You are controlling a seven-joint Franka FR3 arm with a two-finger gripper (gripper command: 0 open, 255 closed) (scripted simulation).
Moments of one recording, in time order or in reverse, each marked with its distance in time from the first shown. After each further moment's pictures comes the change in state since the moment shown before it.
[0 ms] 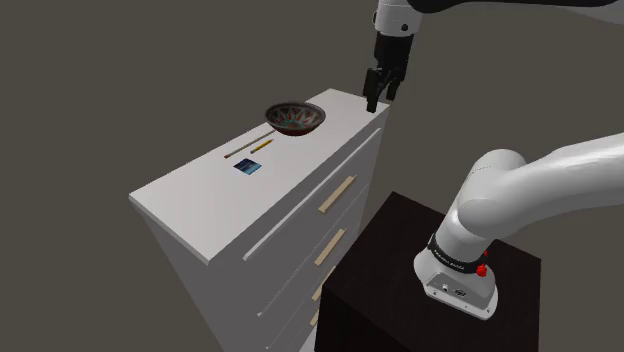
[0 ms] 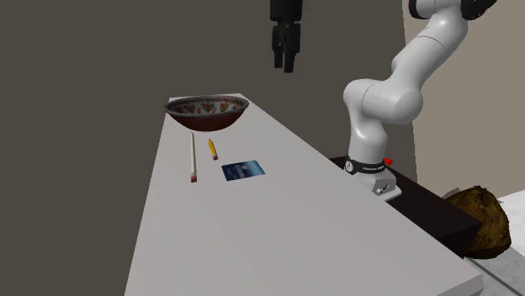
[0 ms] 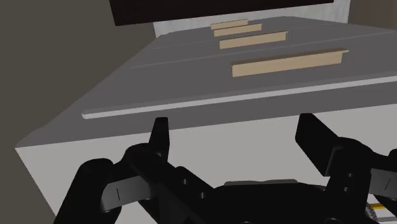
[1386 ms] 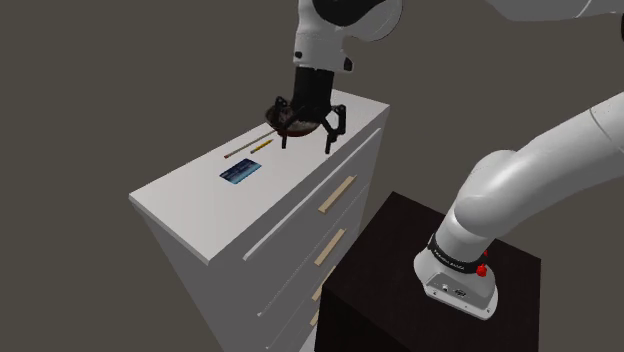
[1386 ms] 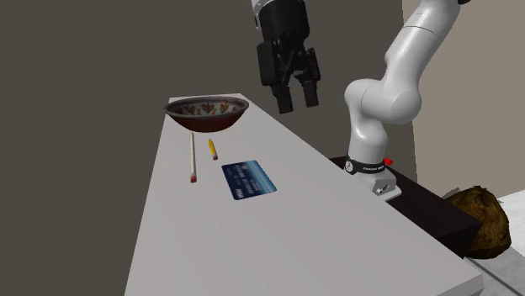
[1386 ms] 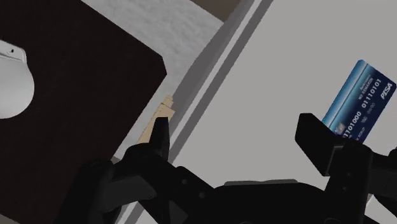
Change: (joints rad) arm -0.063 0.310 0.340 0.102 0.571 0.131 0.980
